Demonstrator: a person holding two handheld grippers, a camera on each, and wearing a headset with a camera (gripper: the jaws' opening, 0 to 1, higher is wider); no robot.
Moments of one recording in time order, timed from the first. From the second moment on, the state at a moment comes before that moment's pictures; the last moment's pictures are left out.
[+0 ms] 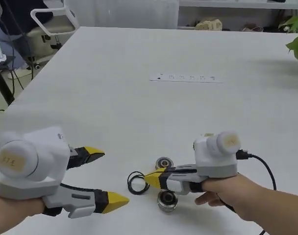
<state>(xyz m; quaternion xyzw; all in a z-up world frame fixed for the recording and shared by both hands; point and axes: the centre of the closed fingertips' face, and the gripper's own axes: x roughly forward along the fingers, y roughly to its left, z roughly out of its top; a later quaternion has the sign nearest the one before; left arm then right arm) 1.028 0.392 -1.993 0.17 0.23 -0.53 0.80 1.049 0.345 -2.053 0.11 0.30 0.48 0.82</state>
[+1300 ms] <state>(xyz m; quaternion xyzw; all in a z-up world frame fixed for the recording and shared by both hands) 1.029 0.394 -1.998 0.18 0.24 -0.53 0.79 1.053 0.335 -2.055 0.05 0.29 0.47 0.83</state>
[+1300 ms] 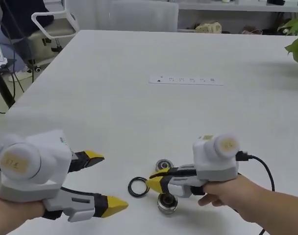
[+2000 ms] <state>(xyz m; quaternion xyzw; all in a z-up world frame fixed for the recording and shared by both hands) 1.027 0.386 -1.992 0.18 0.23 -0.54 0.79 1.072 0.307 -2.012 0.06 0.25 0.45 0.86</state>
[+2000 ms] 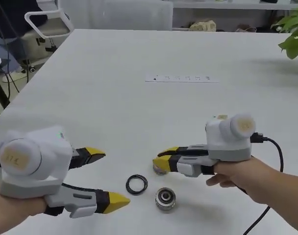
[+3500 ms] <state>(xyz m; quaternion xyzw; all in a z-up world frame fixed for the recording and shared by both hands) 1.022 0.381 -1.972 0.18 0.21 -0.55 0.79 0.991 0.243 -1.990 -0.06 0.25 0.44 0.86</state>
